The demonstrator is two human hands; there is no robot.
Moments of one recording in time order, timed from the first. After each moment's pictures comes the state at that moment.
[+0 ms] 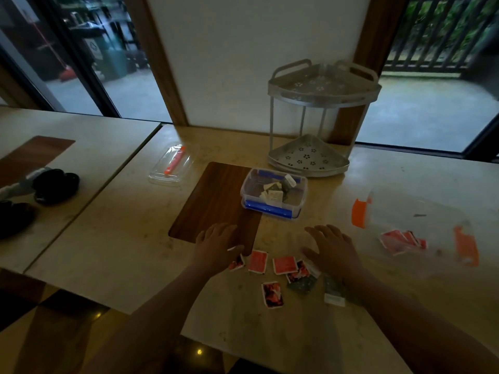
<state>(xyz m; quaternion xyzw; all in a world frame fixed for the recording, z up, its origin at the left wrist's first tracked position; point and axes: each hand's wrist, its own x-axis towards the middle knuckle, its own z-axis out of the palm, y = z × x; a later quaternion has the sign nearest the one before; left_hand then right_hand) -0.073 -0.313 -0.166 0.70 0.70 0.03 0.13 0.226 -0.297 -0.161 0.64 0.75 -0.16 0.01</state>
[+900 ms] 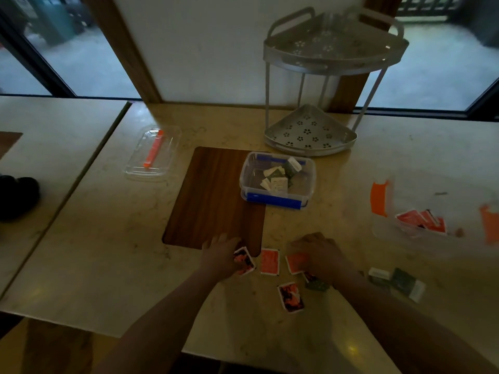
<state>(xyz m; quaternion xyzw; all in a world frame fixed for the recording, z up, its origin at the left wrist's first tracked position) -0.098 -0.272 -0.214 0.72 0.65 -0.13 0.23 0.168 -0.279 -0.206 0.59 0.75 -0.25 0.13</state>
